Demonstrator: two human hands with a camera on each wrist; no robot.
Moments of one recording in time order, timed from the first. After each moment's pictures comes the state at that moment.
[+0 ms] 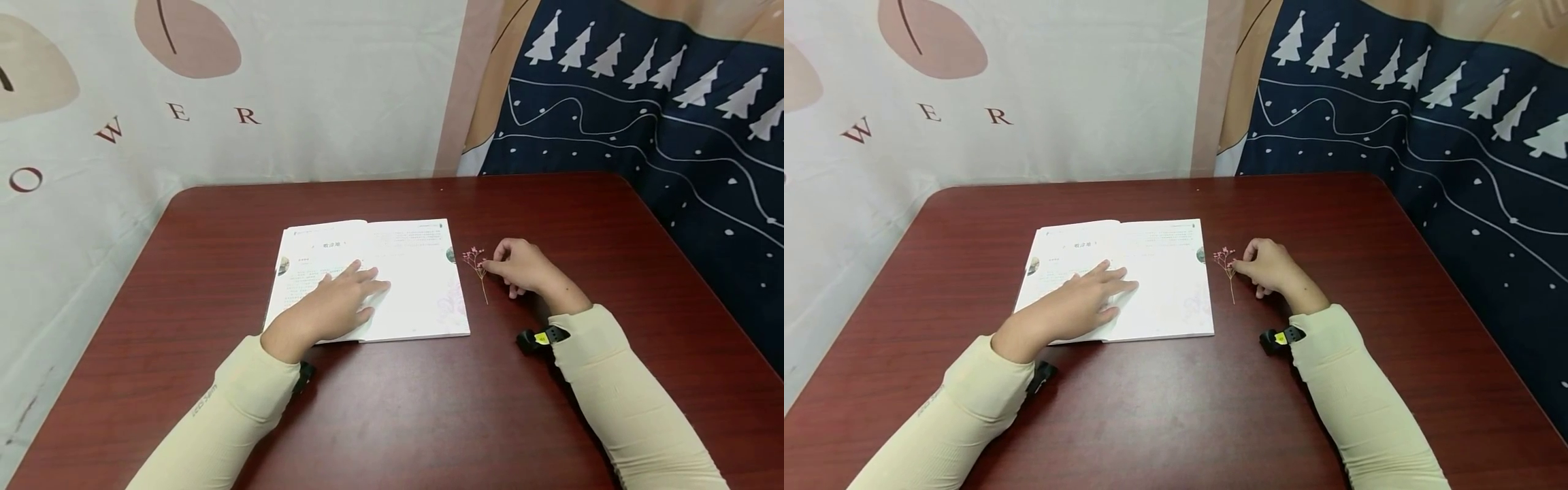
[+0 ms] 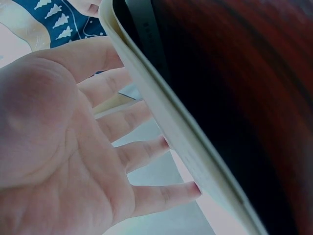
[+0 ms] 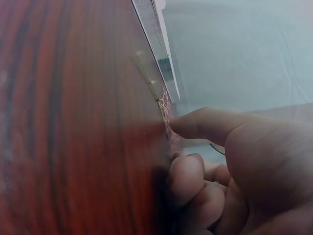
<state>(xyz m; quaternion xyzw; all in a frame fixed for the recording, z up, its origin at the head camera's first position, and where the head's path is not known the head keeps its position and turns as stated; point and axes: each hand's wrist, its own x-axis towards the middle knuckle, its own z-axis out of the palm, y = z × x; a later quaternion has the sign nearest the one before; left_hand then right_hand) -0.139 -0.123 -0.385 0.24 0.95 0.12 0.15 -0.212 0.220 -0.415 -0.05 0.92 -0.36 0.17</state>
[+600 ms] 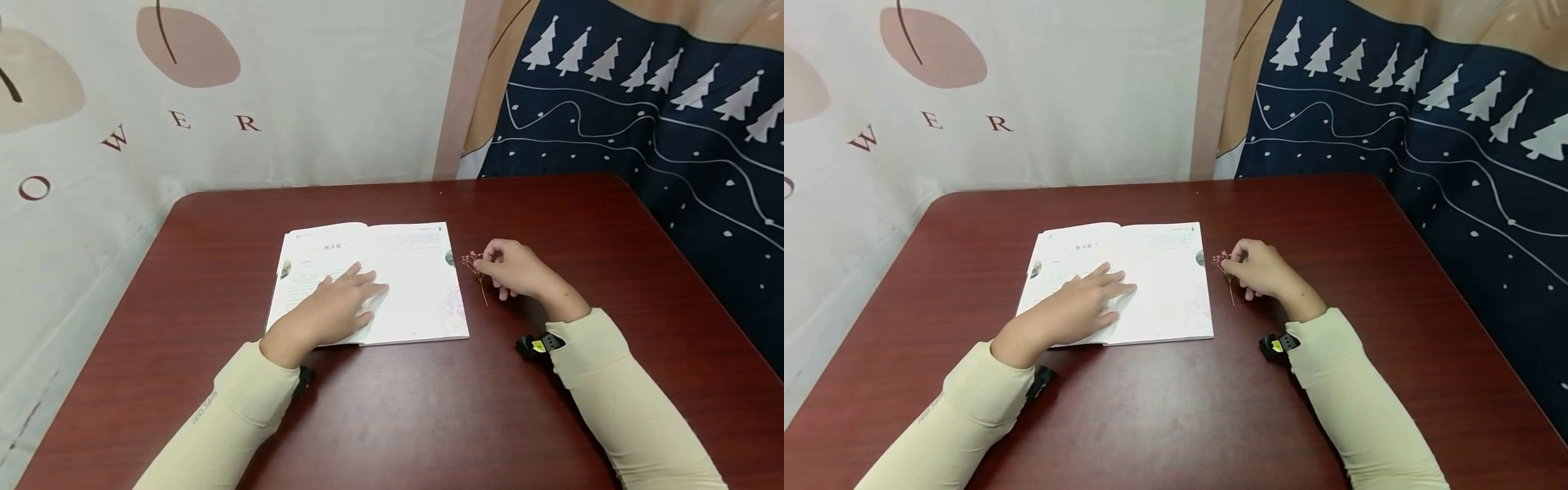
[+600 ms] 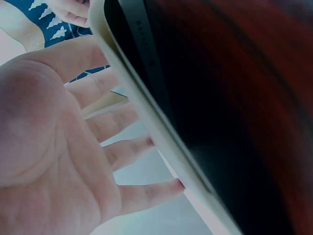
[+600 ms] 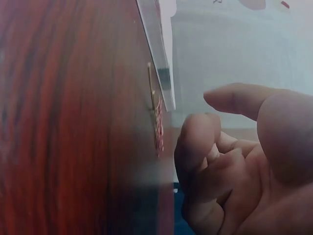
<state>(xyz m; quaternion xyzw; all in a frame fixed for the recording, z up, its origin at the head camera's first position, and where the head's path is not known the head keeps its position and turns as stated) -0.140 -0.127 -0.381 0.25 0.95 0.10 0.13 -0.206 0.204 -0.403 -0.07 0.90 -0.38 0.17</state>
